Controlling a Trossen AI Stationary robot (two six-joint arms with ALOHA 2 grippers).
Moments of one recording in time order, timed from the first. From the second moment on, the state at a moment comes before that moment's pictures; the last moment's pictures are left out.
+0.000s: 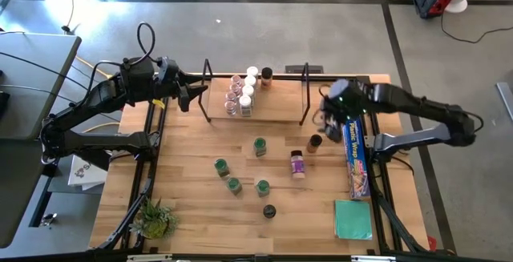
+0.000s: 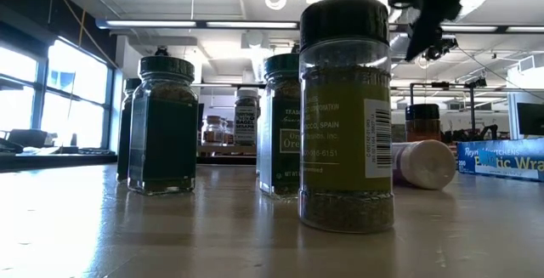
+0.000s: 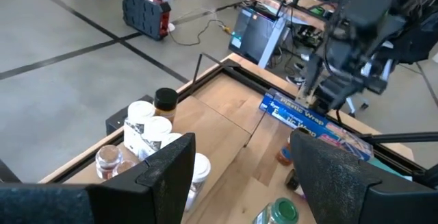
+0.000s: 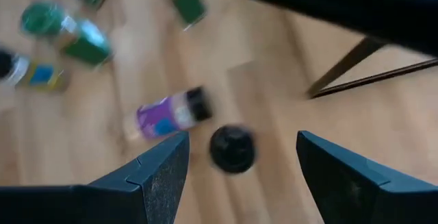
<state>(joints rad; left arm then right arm) 0.43 0.86 1.12 -0.57 -0.01 -0.29 -0.29 1.06 1.04 -1.01 -0.16 0.04</state>
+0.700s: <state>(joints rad) 0.42 0.86 1.12 -0.58 -0.01 -0.29 -0.21 1.18 0.75 -0.73 -0.17 -0.03</state>
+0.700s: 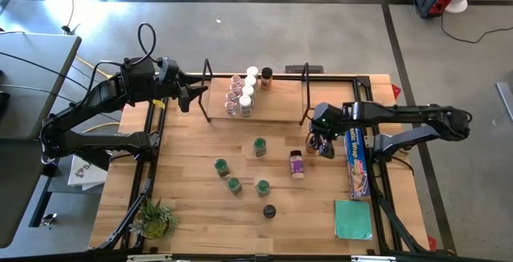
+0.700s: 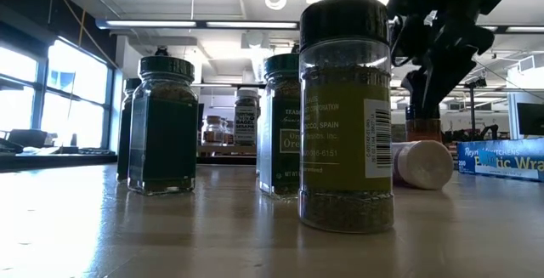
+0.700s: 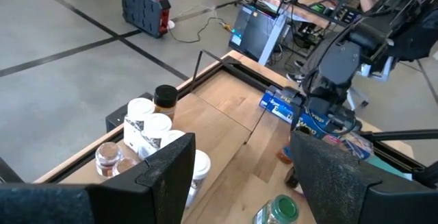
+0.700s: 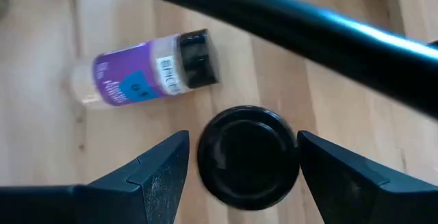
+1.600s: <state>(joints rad) 0.42 0.86 1.12 -0.58 -0.01 -0.31 -0.38 1.59 1.60 -0.82 -0.11 0.07</state>
